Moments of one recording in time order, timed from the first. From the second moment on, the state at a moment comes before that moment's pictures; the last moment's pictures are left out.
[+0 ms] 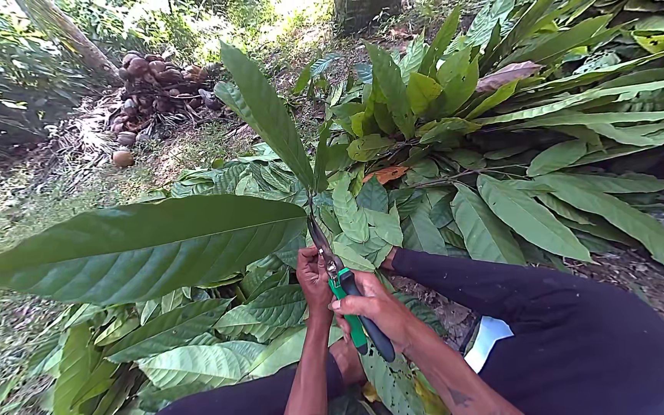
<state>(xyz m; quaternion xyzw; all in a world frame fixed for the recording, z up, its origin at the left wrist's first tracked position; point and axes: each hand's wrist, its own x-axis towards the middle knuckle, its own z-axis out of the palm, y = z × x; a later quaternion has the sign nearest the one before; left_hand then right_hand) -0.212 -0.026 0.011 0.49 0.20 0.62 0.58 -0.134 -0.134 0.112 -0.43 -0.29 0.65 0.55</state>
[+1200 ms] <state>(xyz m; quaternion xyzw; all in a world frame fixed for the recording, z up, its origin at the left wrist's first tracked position) -0.234 -0.018 0.007 0.64 0.29 0.65 0.29 -0.106 -0.140 0.118 -0.68 -0.45 0.37 0.44</state>
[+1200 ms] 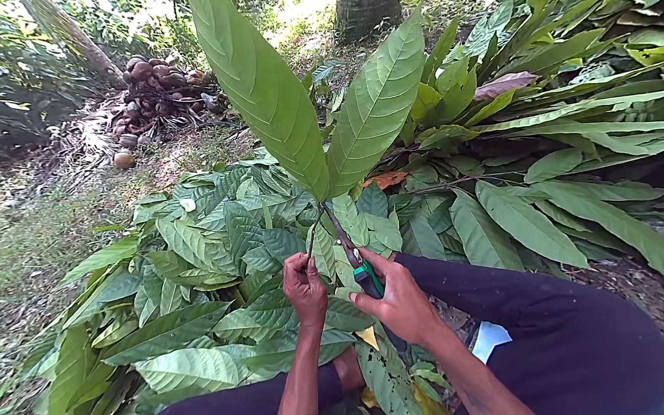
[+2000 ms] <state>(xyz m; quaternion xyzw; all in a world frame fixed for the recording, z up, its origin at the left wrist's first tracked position) -0.229 -0.033 0.013 0.65 0.34 0.64 0.22 -0.117 -0.132 0.117 -0.79 -0.47 0.21 0.34</state>
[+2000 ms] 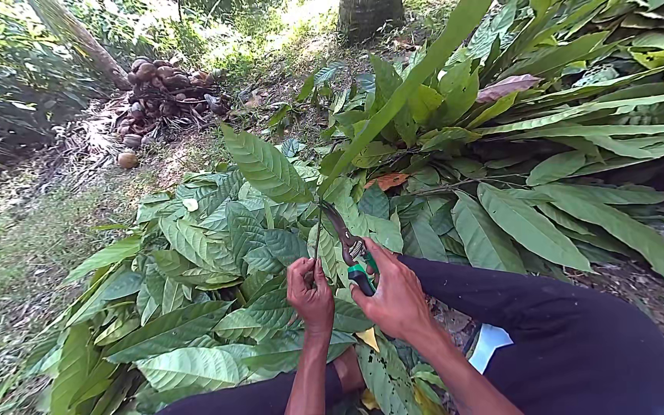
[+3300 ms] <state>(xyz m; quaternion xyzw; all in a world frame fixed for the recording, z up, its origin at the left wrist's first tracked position) -0.230 -0.034 0.003 0.62 0.33 0.68 0.24 -0.129 -0.136 0.120 -0.48 -0.36 0.57 0.55</state>
